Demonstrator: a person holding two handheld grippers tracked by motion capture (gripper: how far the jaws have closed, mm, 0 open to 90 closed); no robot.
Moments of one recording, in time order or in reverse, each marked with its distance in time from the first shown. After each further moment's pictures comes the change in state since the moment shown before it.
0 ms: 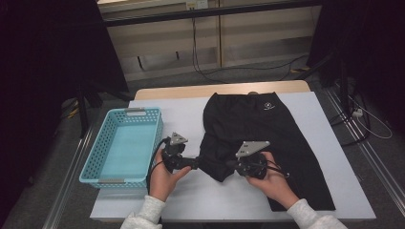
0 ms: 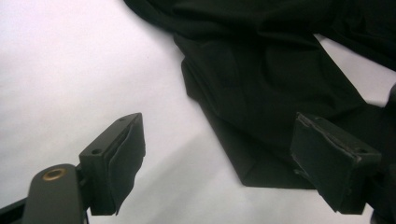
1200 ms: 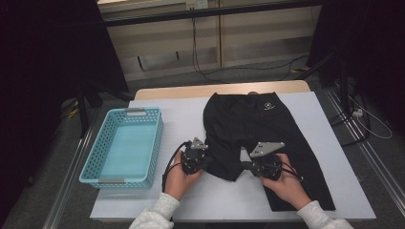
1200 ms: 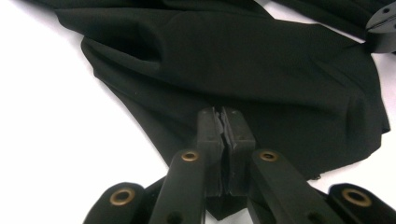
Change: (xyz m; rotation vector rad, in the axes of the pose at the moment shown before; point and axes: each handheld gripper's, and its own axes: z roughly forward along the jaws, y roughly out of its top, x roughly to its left) left arm -0.033 0.004 0.040 0.102 -0.132 0.099; right arm -0.014 -0.022 -0.021 0.055 -0.068 0.040
